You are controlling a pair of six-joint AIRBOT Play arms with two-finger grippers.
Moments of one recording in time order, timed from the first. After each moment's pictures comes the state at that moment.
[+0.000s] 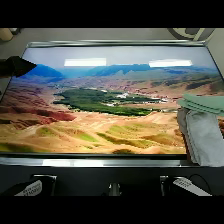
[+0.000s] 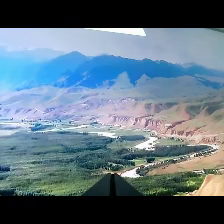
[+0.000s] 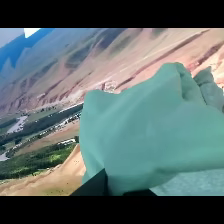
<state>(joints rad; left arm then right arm) 0.23 -1.19 1.50 0.80 -1.19 -1.26 -1.11 -1.26 1.60 -0.78 1.64 1.08</state>
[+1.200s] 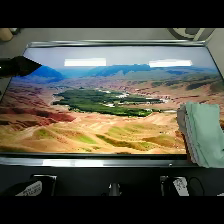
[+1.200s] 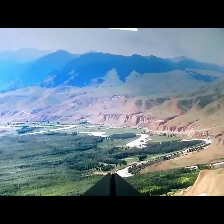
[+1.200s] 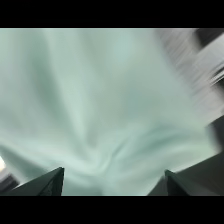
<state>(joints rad) 0.18 -1.19 1.50 0.80 -1.19 -1.26 -1.14 -0.95 1.00 -1.41 1.47 1.08</state>
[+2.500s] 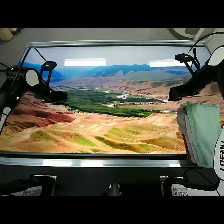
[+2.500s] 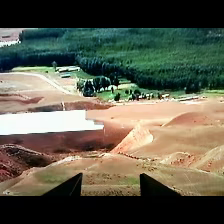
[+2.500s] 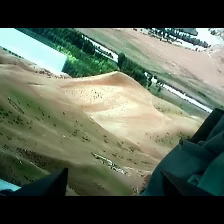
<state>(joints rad) -0.23 -1.39 1.44 1.62 -1.37 -1.70 -0.08 -1.48 1.69 -1.41 1.63 1.10</state>
